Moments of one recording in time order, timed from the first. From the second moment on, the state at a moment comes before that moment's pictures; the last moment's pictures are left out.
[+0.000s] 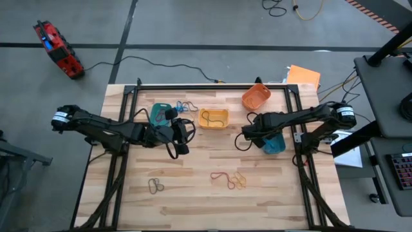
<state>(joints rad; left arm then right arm) -0.16 1.26 0.85 -0.10 -0.64 0.16 -0.05 1.53 1.00 -1.34 0.34 0.92</state>
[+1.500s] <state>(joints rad) -0.22 1.26 0.84 -0.40 -0.20 -0.36 0.03 1.53 0.98 -0.30 0.05 0.14</state>
